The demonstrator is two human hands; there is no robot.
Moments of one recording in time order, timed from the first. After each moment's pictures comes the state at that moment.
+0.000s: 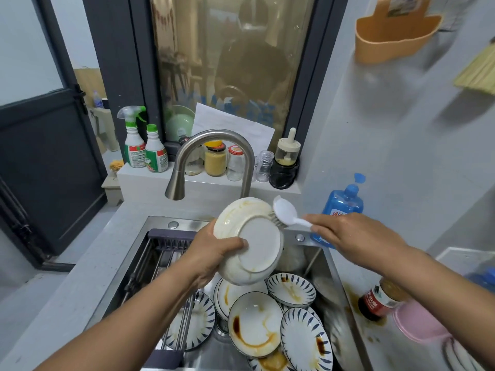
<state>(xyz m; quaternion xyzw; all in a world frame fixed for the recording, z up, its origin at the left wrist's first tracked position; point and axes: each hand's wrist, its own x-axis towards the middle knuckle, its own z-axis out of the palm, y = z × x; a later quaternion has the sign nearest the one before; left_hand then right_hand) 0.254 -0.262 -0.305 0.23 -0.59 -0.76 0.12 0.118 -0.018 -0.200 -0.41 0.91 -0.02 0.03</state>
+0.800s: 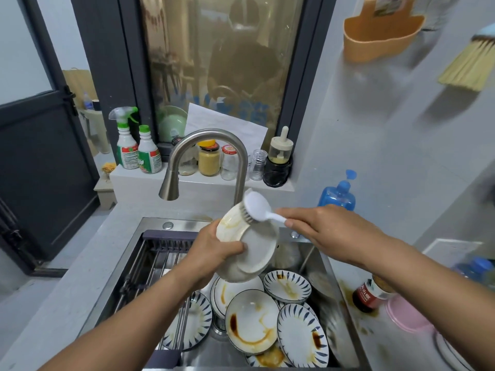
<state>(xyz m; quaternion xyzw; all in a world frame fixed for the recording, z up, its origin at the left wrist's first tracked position) 0.257 -0.253 -0.307 0.19 -0.65 -0.72 0.13 0.142 -0.036 -0.188 -0.45 0.89 -0.06 0.05</state>
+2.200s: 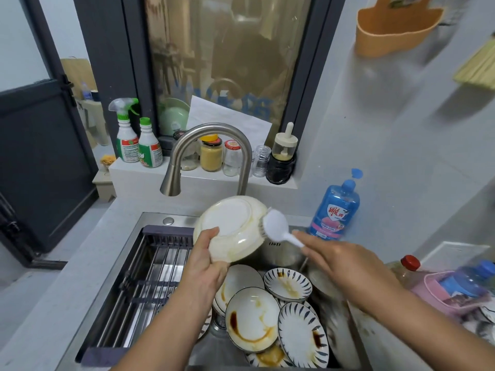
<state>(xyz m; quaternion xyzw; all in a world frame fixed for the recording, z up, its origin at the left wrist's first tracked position) 0.255 -0.240 -0.312 0.31 -0.20 -0.91 0.17 0.161 -0.006 -0.251 -0.39 0.92 -0.04 -0.01</state>
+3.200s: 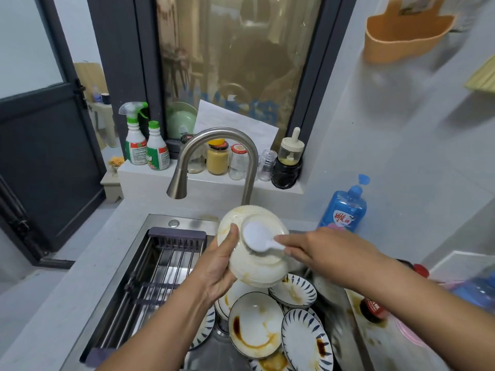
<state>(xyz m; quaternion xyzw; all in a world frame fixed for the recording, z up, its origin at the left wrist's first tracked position) 0.249 -0.245 -0.326 0.17 -0.30 -0.93 0.09 0.159 -0.056 -0.206 -0.48 0.87 0.08 0.08</state>
